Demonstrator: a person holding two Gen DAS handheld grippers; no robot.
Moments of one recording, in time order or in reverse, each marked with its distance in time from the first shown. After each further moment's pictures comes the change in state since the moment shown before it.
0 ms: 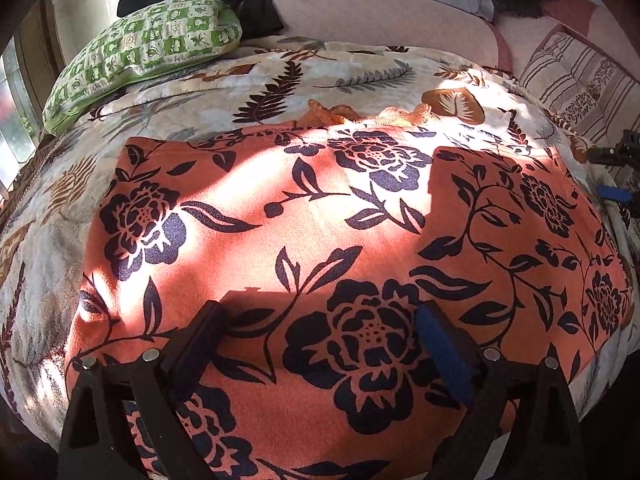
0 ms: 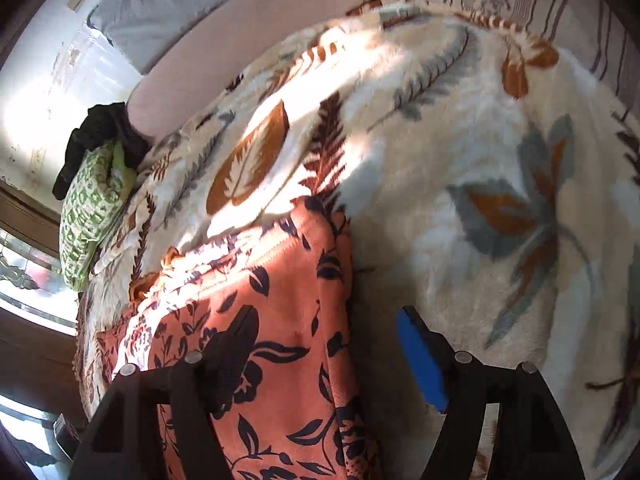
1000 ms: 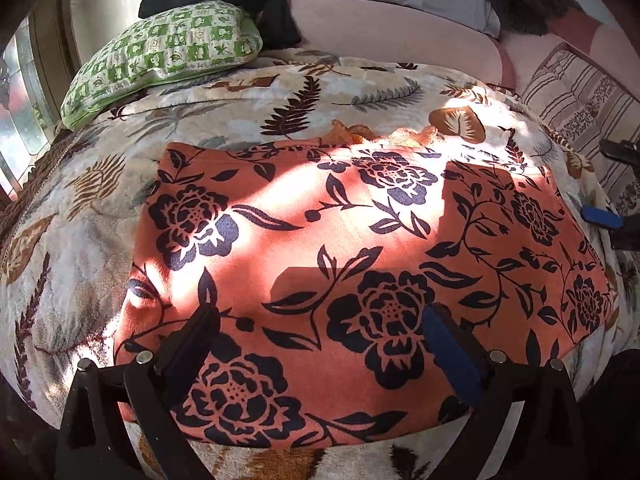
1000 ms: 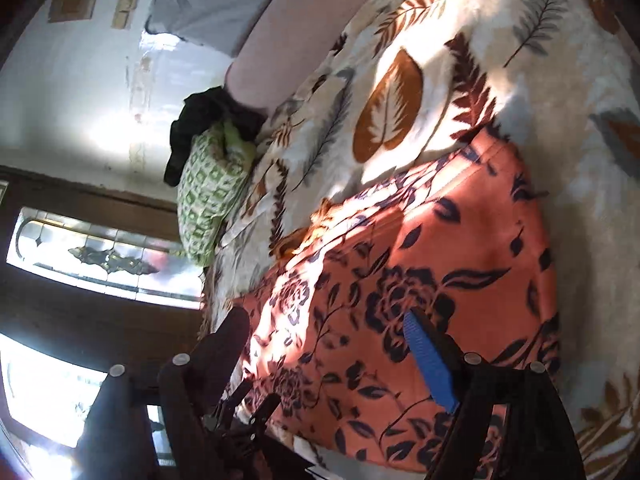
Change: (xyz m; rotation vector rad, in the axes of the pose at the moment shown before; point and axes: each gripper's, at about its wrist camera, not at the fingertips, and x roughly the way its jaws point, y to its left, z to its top) left arm -0.036 0.024 -0.008 -0.045 -0.013 -0.003; right arm 0.005 0.046 -0.025 0.082 0.213 0.509
